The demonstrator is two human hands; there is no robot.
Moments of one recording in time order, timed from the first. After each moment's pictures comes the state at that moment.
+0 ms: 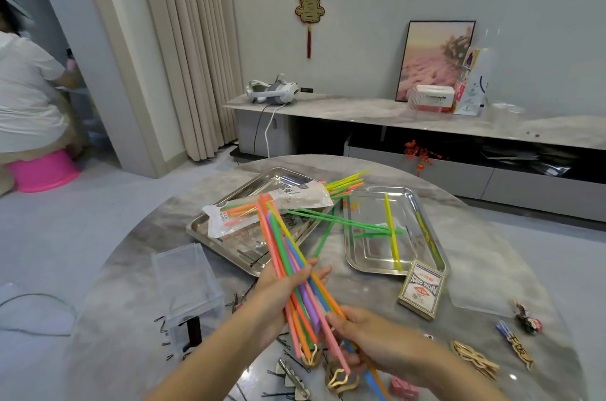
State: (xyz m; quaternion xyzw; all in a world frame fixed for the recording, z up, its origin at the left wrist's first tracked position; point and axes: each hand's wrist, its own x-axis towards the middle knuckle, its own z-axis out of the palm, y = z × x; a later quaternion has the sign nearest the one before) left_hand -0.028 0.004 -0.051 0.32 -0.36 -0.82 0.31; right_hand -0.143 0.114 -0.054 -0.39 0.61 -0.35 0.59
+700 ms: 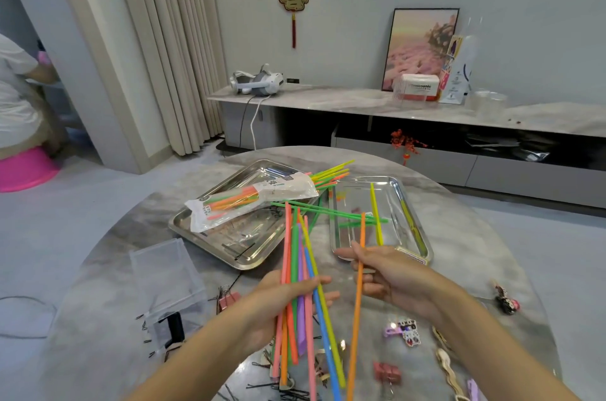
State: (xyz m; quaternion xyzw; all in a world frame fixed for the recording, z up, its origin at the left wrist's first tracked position) left_hand -0.029 0.026 -0.039 0.34 -0.41 -0.84 0.13; right_hand -0.204 0.100 -0.037 -0.22 0.58 -0.54 0.57
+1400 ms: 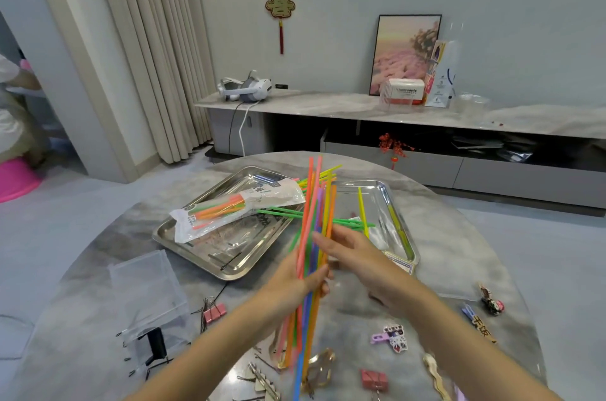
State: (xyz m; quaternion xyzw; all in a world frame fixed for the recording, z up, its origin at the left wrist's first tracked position) left_hand -0.068 0.027 -0.037 0.27 -0.64 -0.69 0.19; right_hand -0.194 0.087 -0.022 -0.43 0.58 -0.54 0.44
